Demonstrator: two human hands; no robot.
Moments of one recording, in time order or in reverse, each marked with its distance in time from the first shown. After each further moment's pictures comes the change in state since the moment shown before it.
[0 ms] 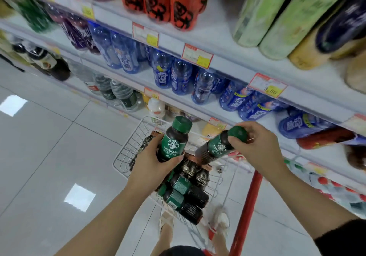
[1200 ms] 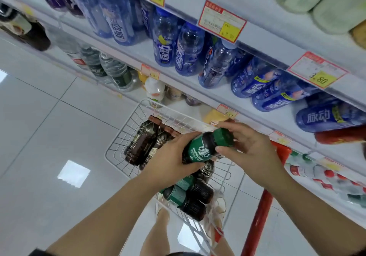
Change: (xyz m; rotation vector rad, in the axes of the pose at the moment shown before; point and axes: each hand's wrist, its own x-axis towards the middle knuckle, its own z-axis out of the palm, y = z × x) left_hand 0.058 -0.045 0.034 0.210 -0.343 0.246; right_hand 0.007 0.012 0.054 0.270 -0.365 0.009
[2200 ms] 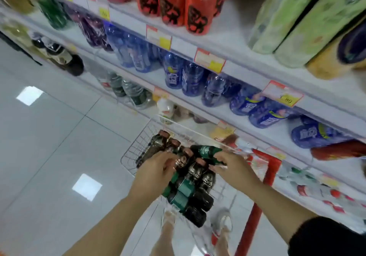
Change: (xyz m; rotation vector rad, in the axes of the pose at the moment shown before) left_hand -0.057 0.017 -0.012 0.224 0.297 -0.148; right_hand 0.000 0.050 -0.002 -0.702 -0.184 0.142
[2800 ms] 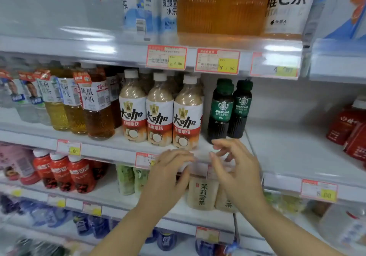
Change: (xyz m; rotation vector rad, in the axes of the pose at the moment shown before) left_hand 0.032 0.443 -0.049 -0.039 0.441 0.978; right_hand -0.248 0.013 -0.369 0.190 1.307 -0.627
